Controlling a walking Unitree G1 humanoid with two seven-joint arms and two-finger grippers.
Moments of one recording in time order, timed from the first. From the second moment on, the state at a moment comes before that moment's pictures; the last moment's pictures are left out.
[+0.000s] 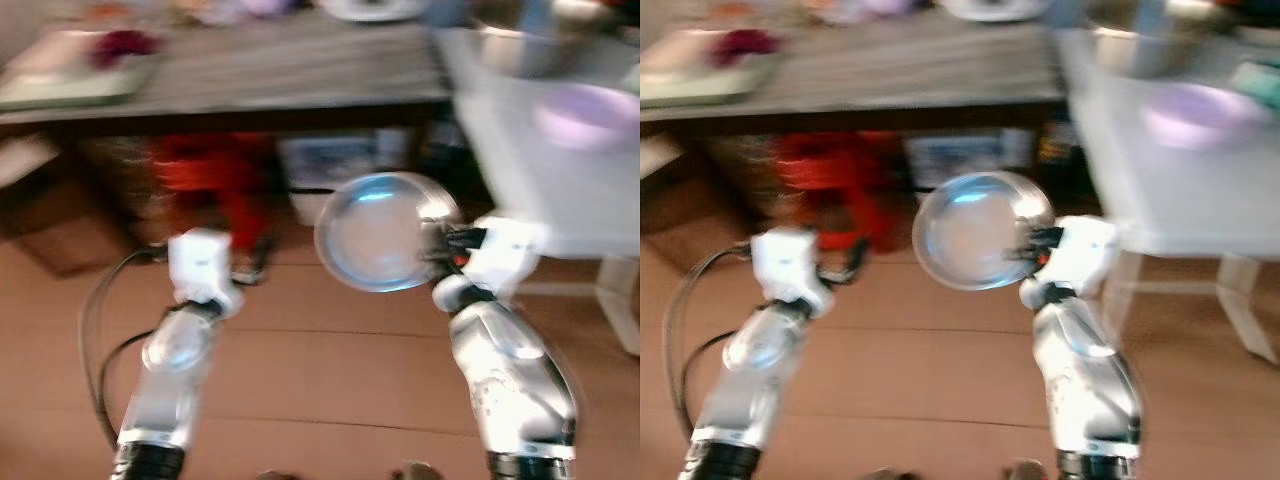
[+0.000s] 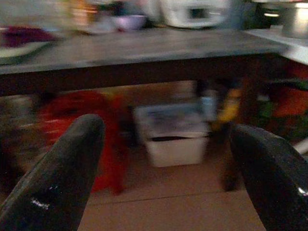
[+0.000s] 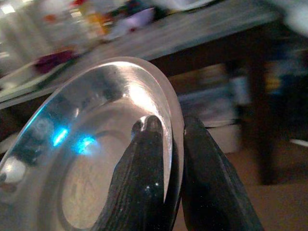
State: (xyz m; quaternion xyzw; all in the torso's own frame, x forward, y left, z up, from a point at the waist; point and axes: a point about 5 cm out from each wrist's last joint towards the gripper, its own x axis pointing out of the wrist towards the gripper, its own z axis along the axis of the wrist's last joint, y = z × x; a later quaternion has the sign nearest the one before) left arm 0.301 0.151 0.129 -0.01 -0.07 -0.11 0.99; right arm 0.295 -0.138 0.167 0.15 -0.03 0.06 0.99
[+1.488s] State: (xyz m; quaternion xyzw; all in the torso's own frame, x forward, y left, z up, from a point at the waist) left arm 0.296 0.131 0.132 -0.03 -0.08 -0.16 0.98; right arm 0.294 -0.142 0.166 0.13 -0.04 0.05 0.99
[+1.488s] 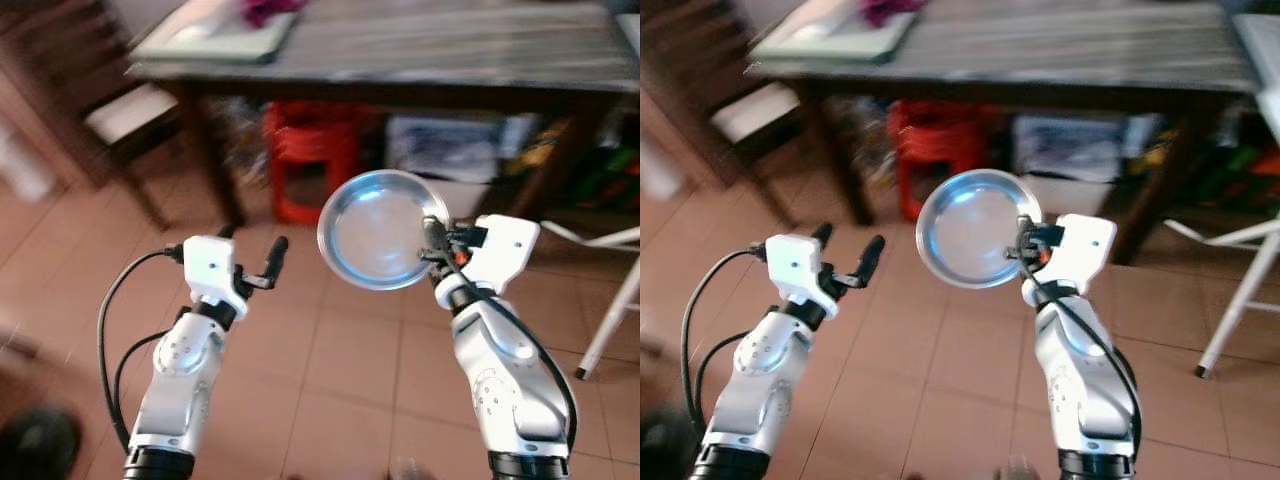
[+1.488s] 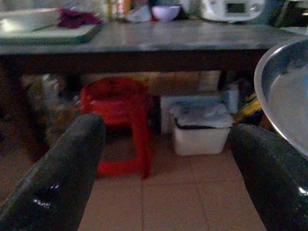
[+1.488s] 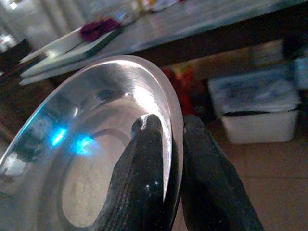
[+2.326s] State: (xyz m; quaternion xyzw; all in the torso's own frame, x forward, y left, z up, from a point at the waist) left arm 0.295 0.111 0.132 -0.05 -0.08 -0.19 0.98; right arm 0.294 -0.157 0.163 0.13 -0.04 0.03 0.99
